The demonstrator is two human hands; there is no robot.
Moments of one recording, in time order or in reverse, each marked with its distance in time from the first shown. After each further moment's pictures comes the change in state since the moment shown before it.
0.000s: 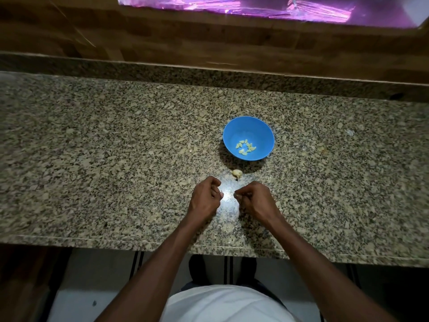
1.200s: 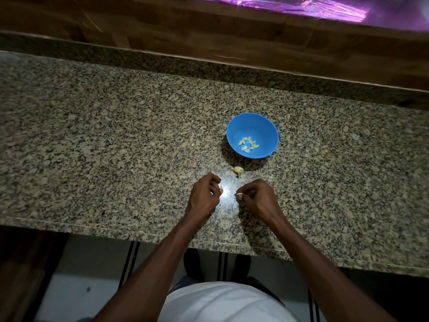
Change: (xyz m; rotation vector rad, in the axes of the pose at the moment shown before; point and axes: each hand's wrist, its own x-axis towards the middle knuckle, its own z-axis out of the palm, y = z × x) left_hand -0.006 -0.010 0.010 0.014 0.100 0.044; right_hand -0.005 0.001 -0.011 0.046 -0.039 0.031
